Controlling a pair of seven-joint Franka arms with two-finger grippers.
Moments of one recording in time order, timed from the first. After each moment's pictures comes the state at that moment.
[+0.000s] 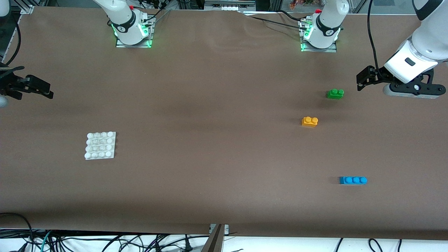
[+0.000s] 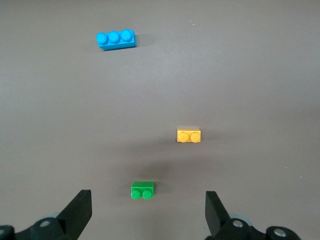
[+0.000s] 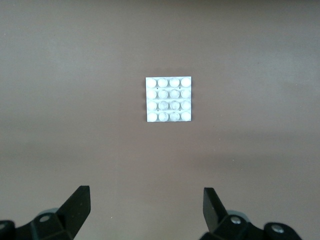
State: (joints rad) left arm 0.00 -0.05 -0.10 -1.74 0.03 1.67 -0.02; right arm 0.05 0.11 -0.11 -1.50 0.00 1.58 -0.11
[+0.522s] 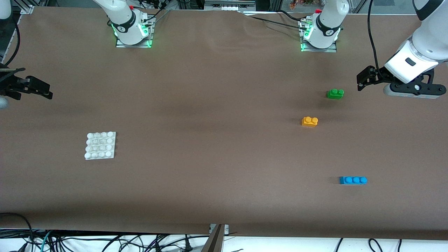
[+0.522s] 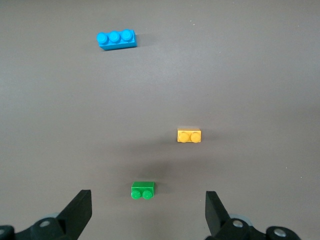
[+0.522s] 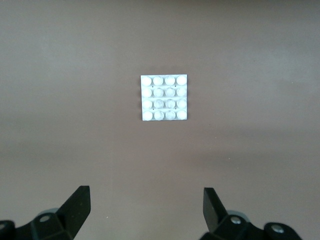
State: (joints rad) left arm 0.00 -0.05 -0.10 -1.74 0.03 1.67 -0.02; right arm 0.05 0.14 -0.11 -1.50 -0.02 1.59 -0.11
